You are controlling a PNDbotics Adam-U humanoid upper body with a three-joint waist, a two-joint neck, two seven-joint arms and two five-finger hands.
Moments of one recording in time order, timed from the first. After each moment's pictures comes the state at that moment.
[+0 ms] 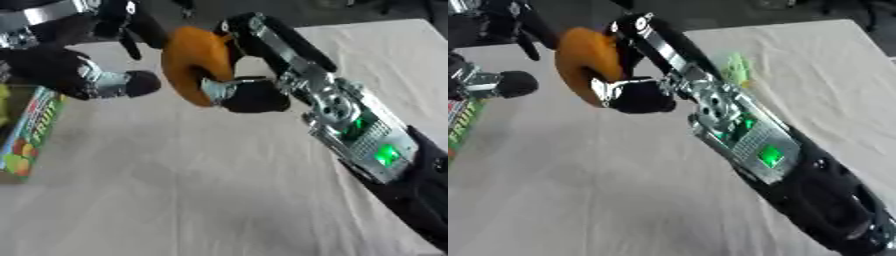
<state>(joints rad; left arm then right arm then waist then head) -0.97 0.61 -0.43 -1.72 0.08 0.17 -0.50 -0.77 -0.47 0.50 -1.98 0.08 0.46 -0.10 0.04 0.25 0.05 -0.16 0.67</state>
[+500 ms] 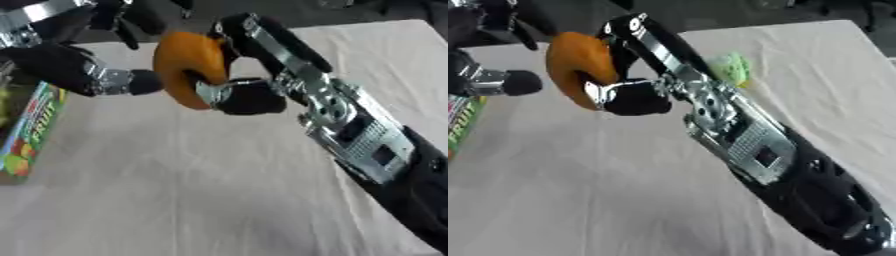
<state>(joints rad) -0.97 0.60 -0.43 -1.72 0.01 0.18 -0.44 -0.77 -0.46 0.51 -1.98 0.08 0.46 -0.09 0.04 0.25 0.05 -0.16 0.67</state>
